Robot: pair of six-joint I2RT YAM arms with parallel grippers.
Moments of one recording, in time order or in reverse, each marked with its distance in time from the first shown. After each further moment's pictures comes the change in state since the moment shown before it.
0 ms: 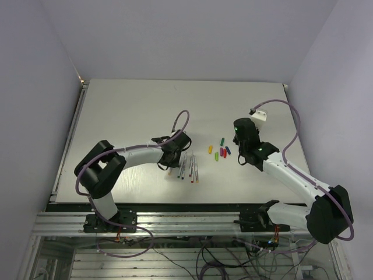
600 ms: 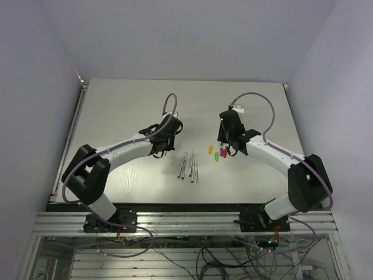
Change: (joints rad) left arm 0.117 -0.101 0.060 0.038 -0.089 0.073; right arm -0.004 0.303 0.146 -0.005 -0.253 -0.076
